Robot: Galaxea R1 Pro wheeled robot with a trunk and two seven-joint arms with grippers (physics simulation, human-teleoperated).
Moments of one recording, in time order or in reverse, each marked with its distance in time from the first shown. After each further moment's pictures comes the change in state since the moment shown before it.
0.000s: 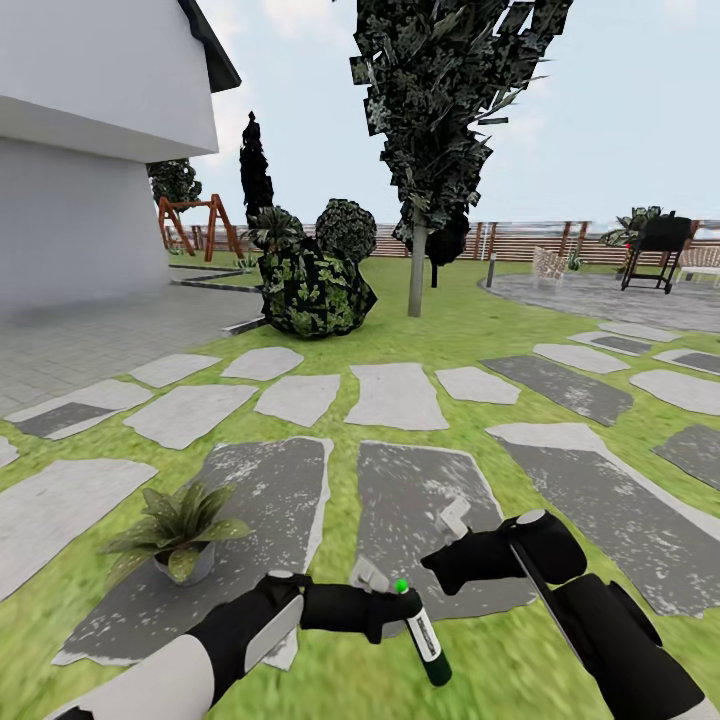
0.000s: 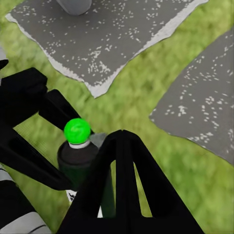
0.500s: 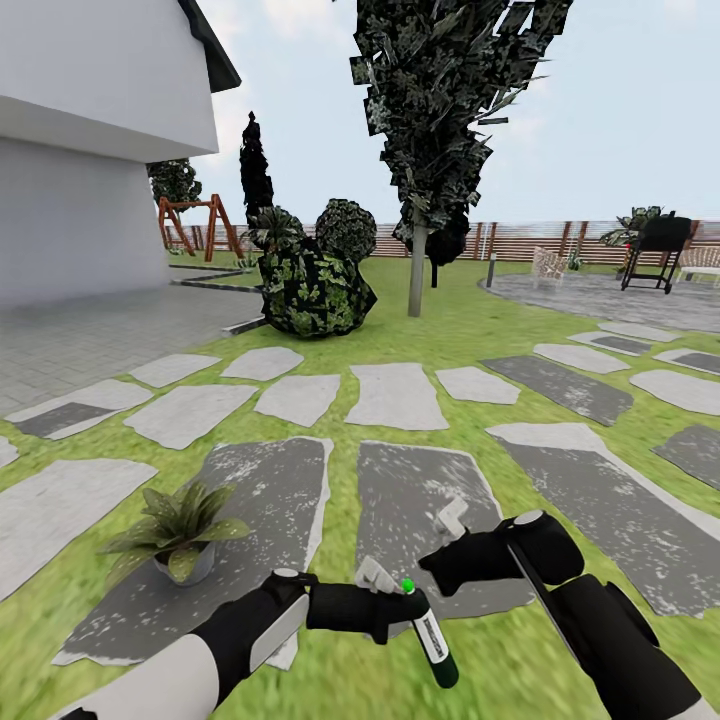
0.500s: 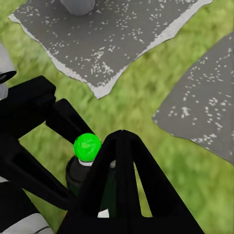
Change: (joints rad) left arm 0.000 -0.014 -0.001 -0.012 0.000 0.012 0.004; right arm 0.000 0.008 0.006 0.000 -0.001 0.000 0.000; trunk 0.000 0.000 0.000
